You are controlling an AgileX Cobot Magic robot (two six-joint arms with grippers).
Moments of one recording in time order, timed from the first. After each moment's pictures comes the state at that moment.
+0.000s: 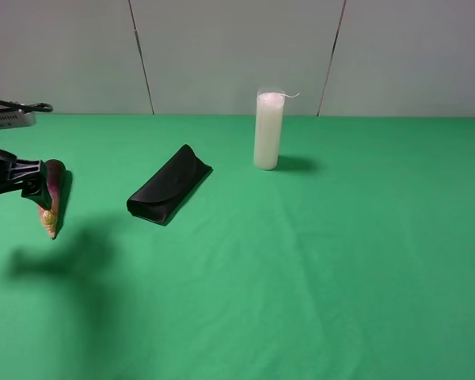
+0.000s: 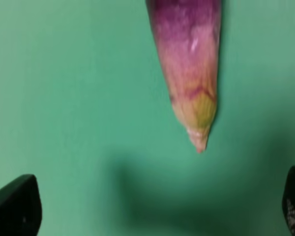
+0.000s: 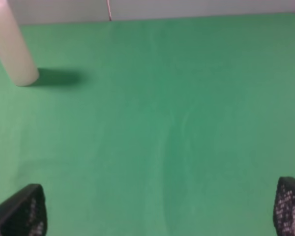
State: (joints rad) left arm 0.01 1.55 -0.76 0.10 0.53 -0.24; right arm 0.01 0.00 -0.50 0.00 1.01 -0.03
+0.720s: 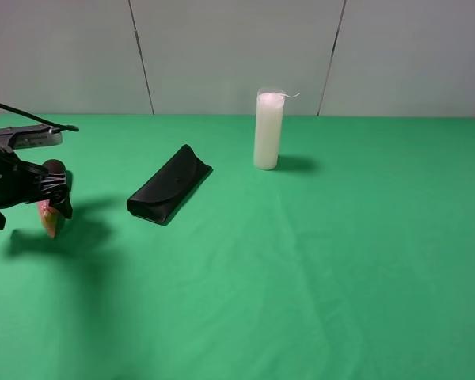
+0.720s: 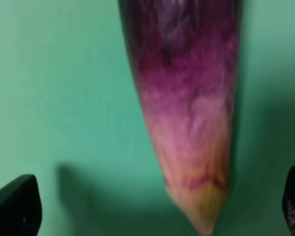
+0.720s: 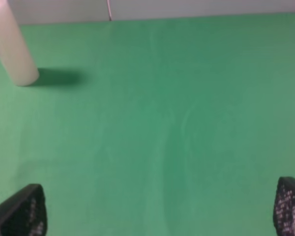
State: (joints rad) left arm 0.01 1.81 -0.82 0.10 0.40 -0.24; right arm 0.01 0.00 -0.50 0.00 1.01 -0.03
